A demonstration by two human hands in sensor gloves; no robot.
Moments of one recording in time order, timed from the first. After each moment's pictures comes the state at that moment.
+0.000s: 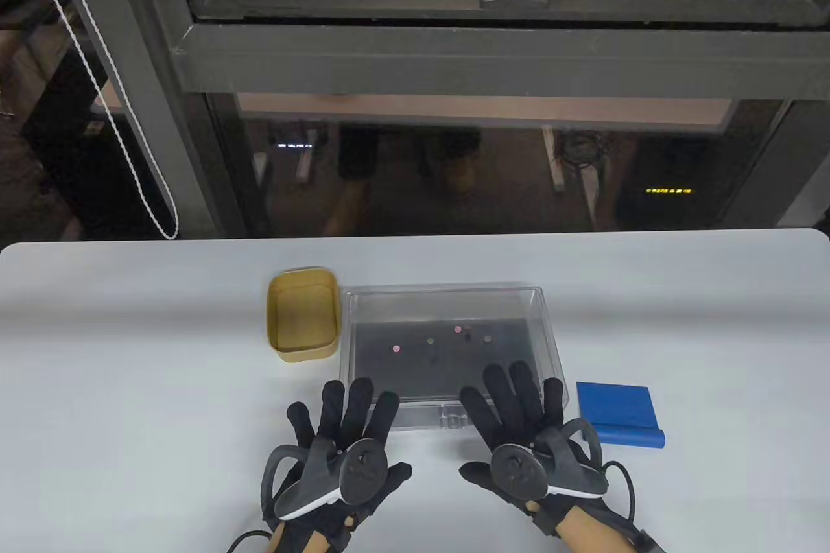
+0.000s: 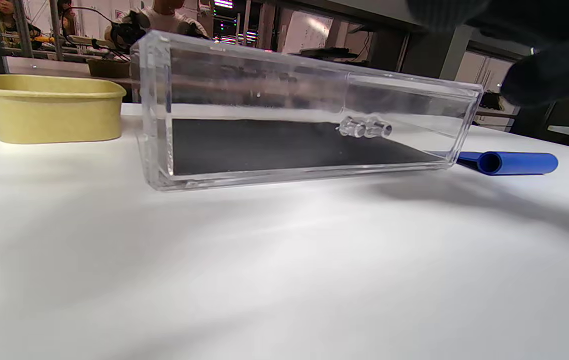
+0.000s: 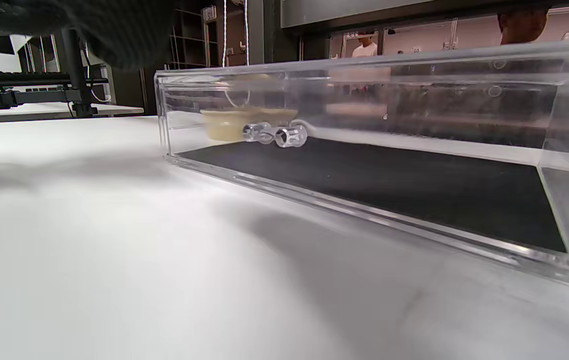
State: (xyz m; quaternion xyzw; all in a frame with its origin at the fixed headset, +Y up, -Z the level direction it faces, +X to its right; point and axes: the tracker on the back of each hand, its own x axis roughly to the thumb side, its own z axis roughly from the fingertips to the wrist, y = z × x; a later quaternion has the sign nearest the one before) left_hand -0.119 -0.710 -0.265 -0.08 -0.19 0.04 0.98; right_hand 0.123 -0.709 -0.280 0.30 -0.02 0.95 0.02
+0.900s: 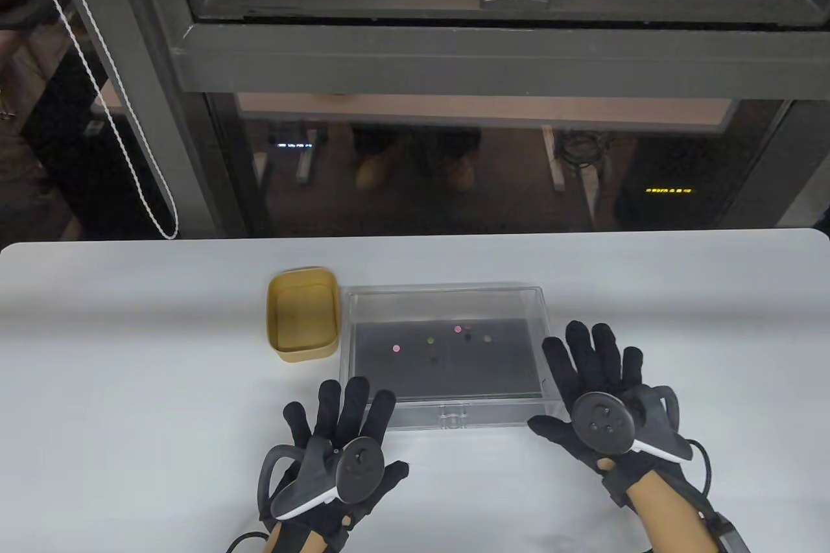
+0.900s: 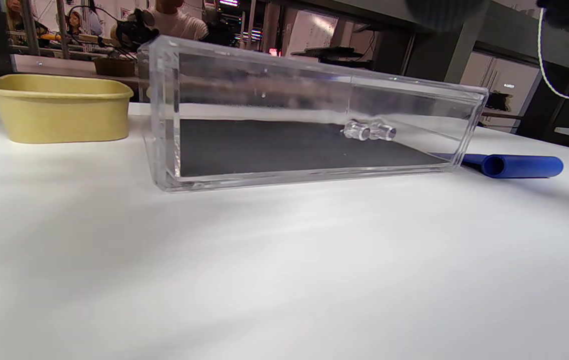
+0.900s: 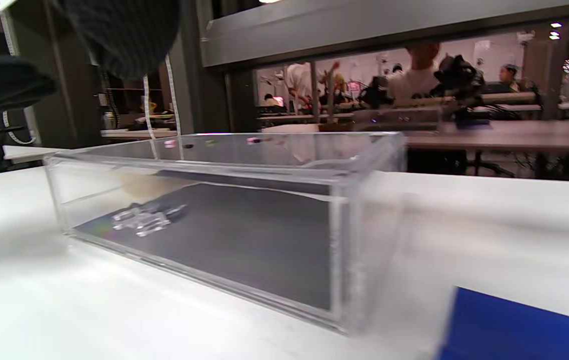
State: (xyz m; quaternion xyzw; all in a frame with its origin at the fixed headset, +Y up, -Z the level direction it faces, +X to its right) left_hand -0.122 -0.706 -0.265 -0.08 -0.18 0.04 0.98; right_hand 0.224 -0.656 -0.311 0.21 -0.02 0.98 0.06
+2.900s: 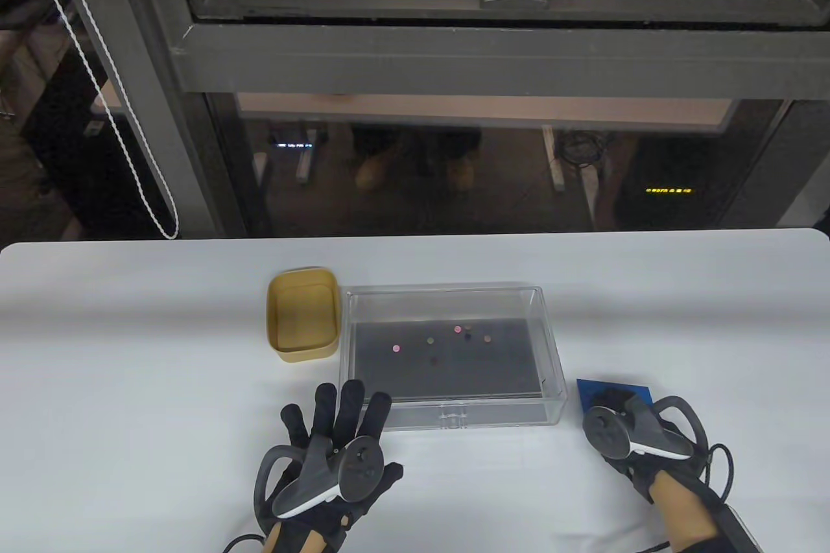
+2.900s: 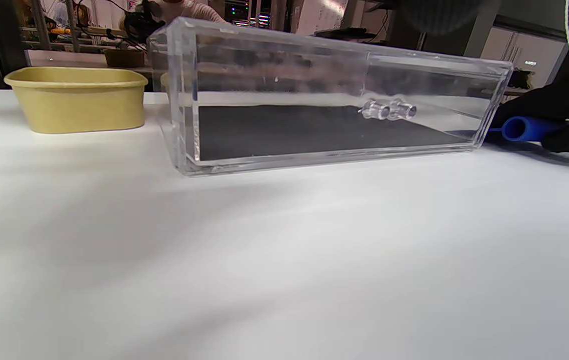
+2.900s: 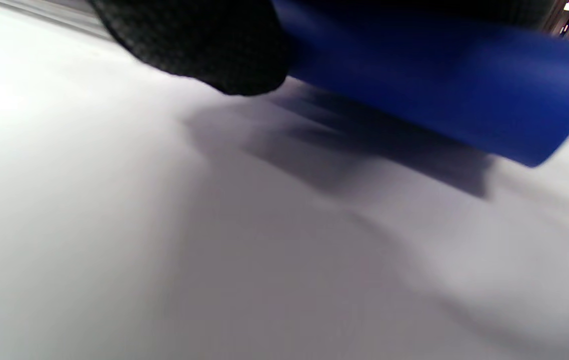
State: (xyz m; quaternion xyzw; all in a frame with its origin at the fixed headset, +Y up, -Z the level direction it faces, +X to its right) left_hand -0.123 -0.711 -0.267 -0.10 -0.17 0.02 0.98; right_hand 0.266 -0.764 -0.341 0.20 0.06 0.97 -0.11
